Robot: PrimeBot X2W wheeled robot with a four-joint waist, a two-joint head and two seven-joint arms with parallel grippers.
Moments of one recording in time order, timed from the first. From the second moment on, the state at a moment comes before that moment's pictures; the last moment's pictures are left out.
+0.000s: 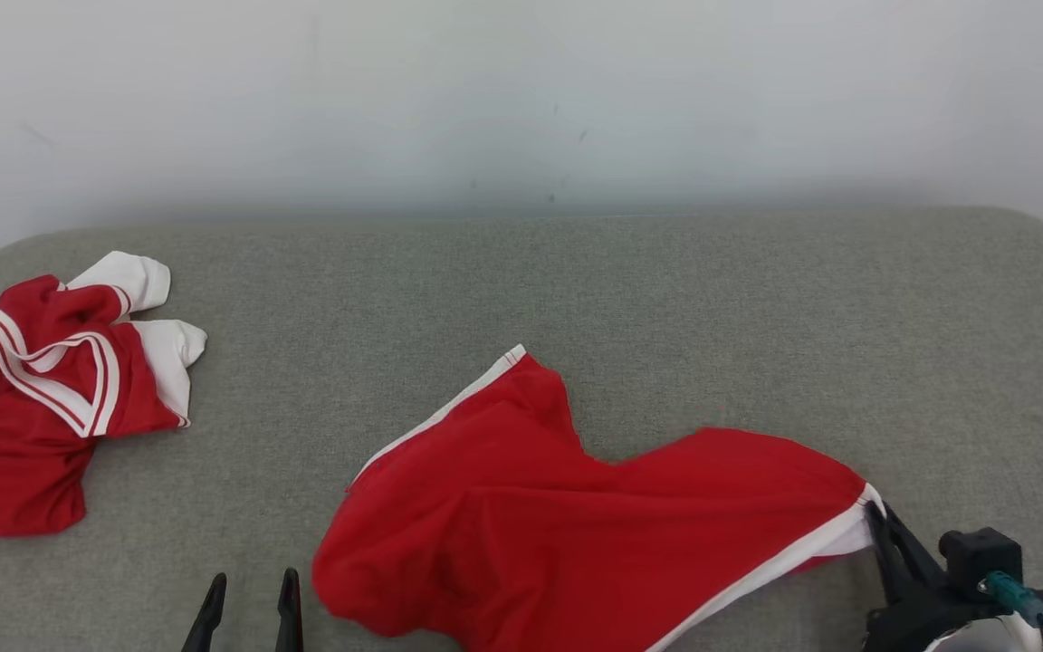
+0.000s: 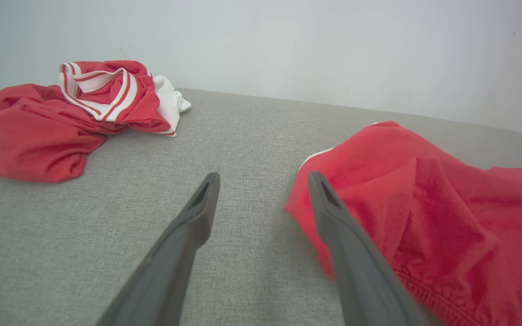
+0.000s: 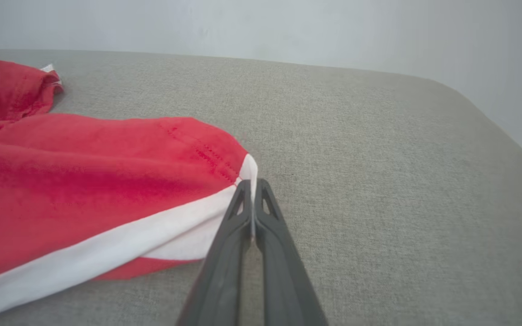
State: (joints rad) left arm 0.07 0.05 0.00 0.22 -0.18 -0.13 -0.26; right arm -0.21 -0.27 0.09 0.67 0.19 0.13 -0.26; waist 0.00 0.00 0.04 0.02
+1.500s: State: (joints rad) left arm -0.08 0.10 -0.21 0.45 -0.25 -0.13 -0.26; right arm -0.08 -0.11 0.05 0.35 0.12 0.13 -0.26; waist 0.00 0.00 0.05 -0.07
